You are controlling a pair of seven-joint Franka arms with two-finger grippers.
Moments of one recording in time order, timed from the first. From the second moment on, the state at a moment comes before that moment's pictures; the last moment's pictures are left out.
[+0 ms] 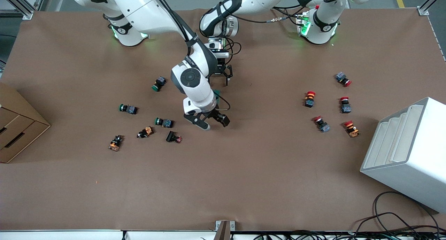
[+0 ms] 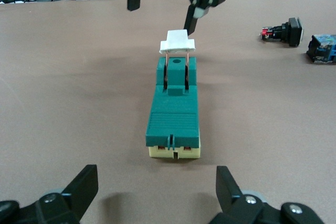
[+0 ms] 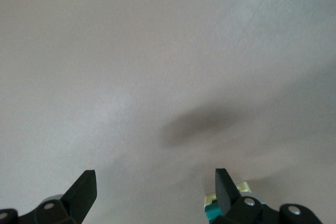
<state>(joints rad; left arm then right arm) -0.85 0.84 -0.55 -1.92 1.77 1.84 -2.52 0.72 0.67 0.00 -1.70 0.15 2.58 1.18</state>
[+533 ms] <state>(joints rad) -0.85 0.84 -0.55 -1.92 1.77 1.84 -2.52 0.72 0.66 0.02 -1.62 0.15 2.31 1.18</state>
